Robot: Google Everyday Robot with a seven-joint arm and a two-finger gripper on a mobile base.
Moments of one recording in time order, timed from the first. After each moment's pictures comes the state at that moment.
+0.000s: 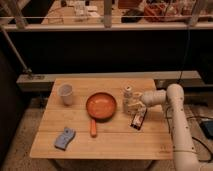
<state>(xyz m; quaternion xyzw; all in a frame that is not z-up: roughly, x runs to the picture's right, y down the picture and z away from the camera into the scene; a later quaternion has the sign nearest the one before) 0.171 0.084 0.858 0.44 -0.25 -0.81 0.29</state>
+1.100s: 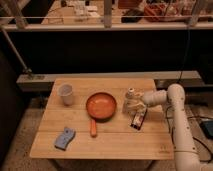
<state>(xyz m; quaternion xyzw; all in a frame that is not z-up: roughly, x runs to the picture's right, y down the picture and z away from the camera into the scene) 0.176 0.086 0.856 0.43 -0.25 -0.81 0.29</state>
